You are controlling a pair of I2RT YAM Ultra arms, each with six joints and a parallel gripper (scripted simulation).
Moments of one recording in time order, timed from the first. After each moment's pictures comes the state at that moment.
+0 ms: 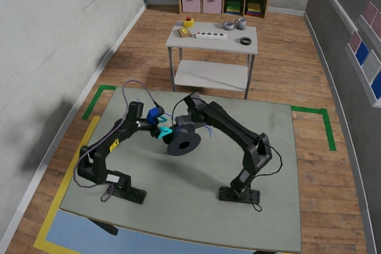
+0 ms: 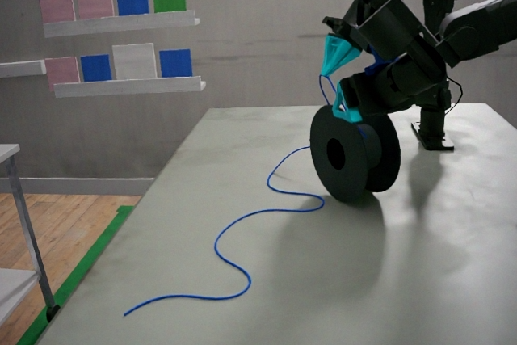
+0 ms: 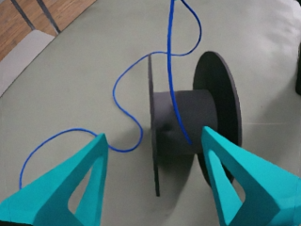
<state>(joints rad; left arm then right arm) -0.07 1.21 0.83 -0.34 0.69 0.51 0.87 1.45 1.38 -0.86 0.24 -1.28</state>
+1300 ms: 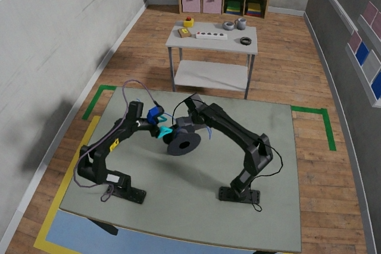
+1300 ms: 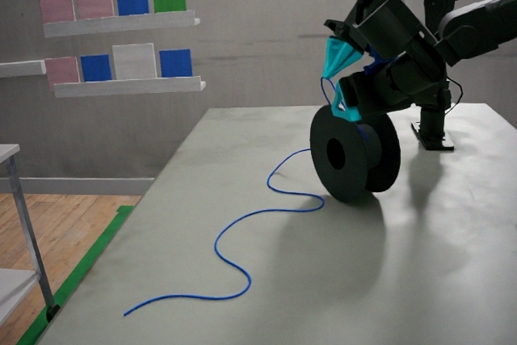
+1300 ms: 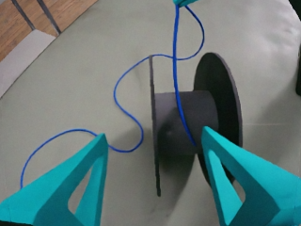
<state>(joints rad) -0.07 1.22 0.84 -0.34 0.69 0.51 0.88 1.43 1.34 -0.84 0.24 -1.28</state>
